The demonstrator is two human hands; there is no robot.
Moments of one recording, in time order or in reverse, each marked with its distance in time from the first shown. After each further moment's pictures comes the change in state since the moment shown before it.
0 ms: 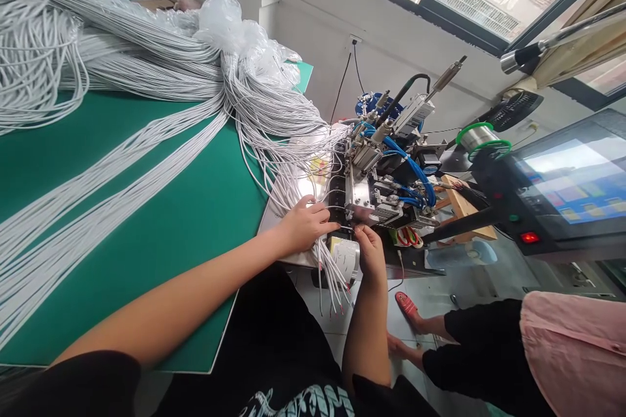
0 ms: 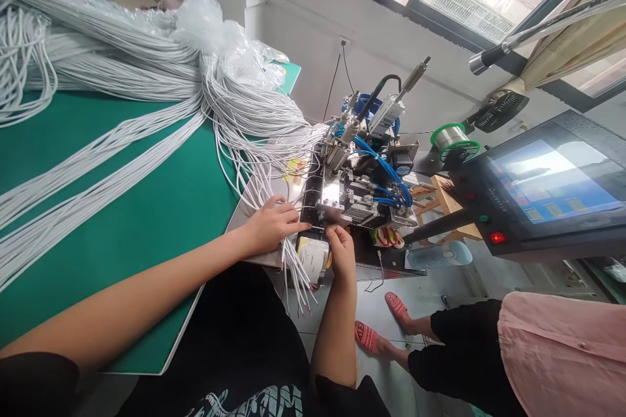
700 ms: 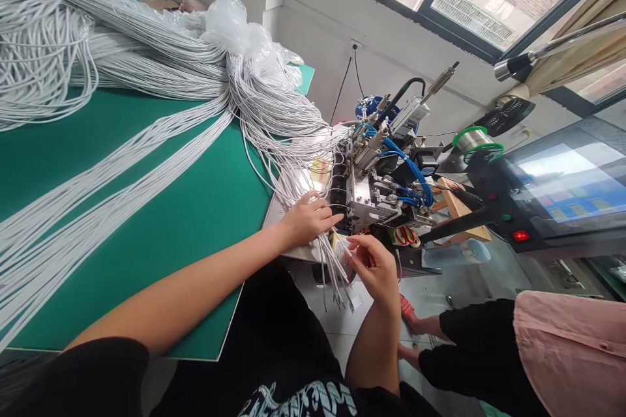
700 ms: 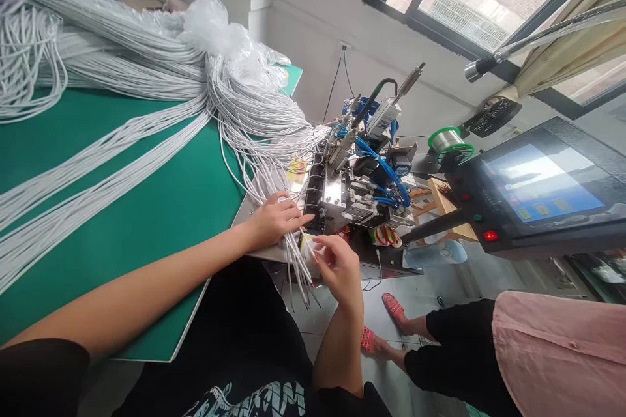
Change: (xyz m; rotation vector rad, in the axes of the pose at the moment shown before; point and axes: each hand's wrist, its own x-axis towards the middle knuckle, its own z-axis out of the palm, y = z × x) left_hand -0.002 -0.002 0.001 0.023 0.148 0.024; right_hand -0.060 -0.060 0.007 -0.458 -0.110 -0.390
